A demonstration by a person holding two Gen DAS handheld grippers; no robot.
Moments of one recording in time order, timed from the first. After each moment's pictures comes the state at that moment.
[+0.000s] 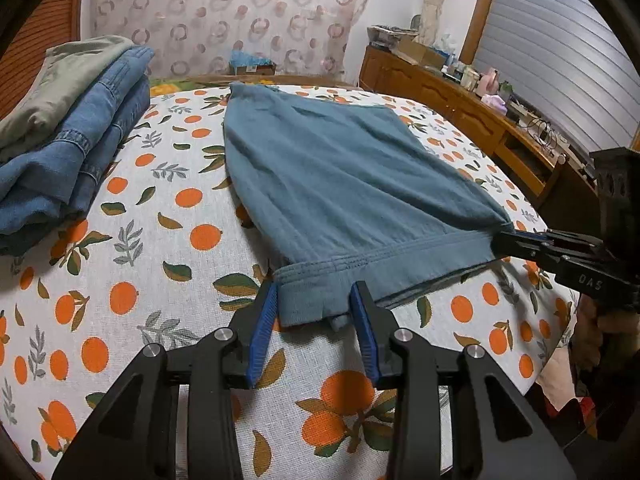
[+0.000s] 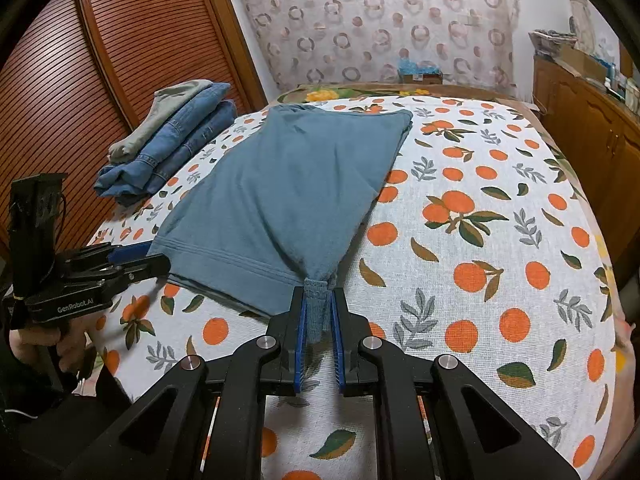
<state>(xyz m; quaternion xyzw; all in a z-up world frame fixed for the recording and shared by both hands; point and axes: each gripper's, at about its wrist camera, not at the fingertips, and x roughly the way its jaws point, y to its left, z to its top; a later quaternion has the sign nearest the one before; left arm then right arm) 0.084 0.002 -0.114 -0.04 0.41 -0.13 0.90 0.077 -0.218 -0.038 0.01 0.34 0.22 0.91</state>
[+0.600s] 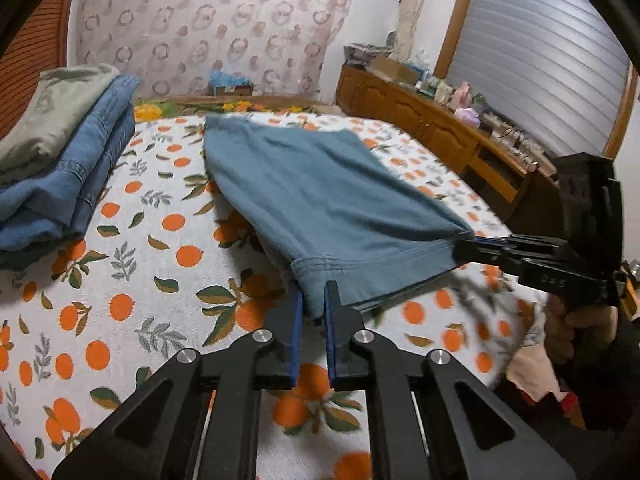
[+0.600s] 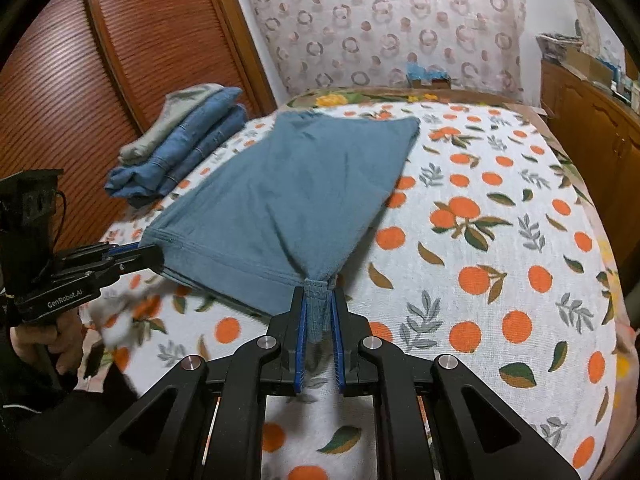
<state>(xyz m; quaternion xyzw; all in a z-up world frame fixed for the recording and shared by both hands) 0.058 -0.001 -0.083 -0.05 0.37 -0.18 0.91 0.065 -0.223 -0.029 0.02 0.32 0.25 0.91</state>
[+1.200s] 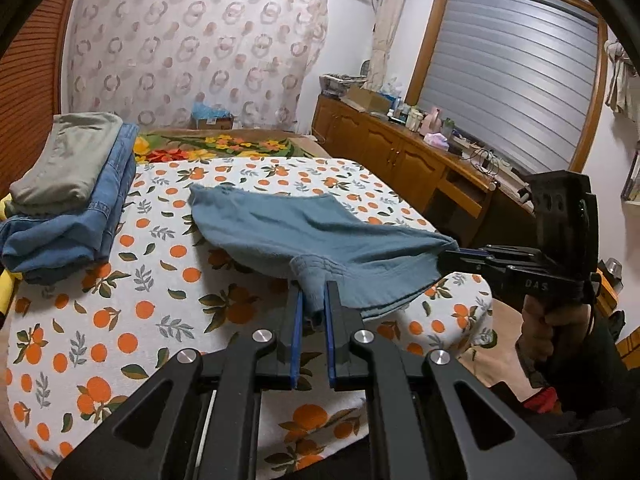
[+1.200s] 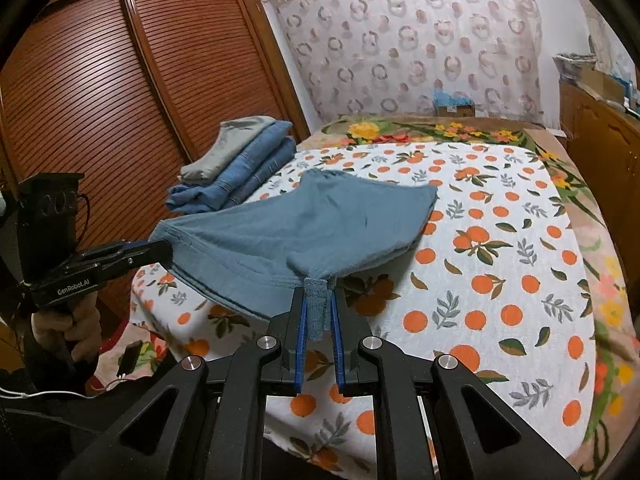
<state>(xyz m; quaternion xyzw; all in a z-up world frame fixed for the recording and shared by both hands) 0.004 0.012 -0.031 -0.06 0.32 -0.21 0.92 0.005 -0.235 0.006 0.02 0.28 0.29 0.92</state>
